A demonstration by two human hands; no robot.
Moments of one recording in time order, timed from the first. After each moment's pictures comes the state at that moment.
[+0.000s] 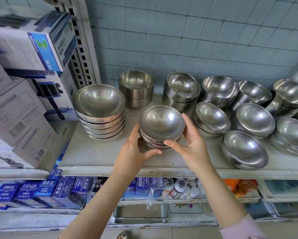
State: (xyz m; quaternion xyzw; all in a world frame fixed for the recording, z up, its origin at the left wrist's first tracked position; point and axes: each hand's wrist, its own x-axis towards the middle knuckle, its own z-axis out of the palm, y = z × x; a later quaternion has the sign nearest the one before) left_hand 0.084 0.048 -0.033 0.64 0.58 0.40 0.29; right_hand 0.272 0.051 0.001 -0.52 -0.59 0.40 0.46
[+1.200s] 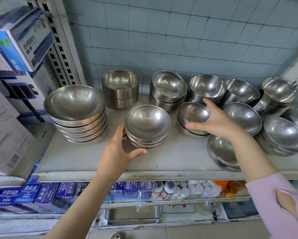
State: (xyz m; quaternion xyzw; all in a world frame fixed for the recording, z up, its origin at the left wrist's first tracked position) left_hand 0.097 0.056 -0.031 0.62 0.61 0.39 0.30; right_hand 0.386 0.125 0.061 -0.70 -0.64 0.27 0.19
